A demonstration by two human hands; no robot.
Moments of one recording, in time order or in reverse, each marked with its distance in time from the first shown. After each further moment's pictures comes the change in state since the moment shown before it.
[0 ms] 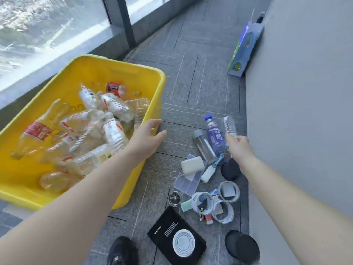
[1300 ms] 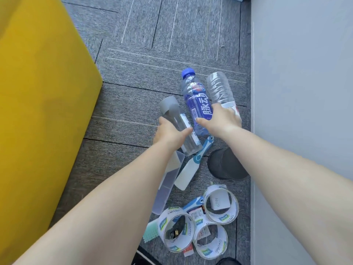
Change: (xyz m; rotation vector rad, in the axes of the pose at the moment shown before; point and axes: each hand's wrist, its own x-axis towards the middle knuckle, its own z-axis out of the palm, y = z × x) left_hand 0.200 -0.101 0.311 0.105 -0.166 -0.469; right_hand 0.248 0.114 0.056 -0.955 -0.004 -0.164
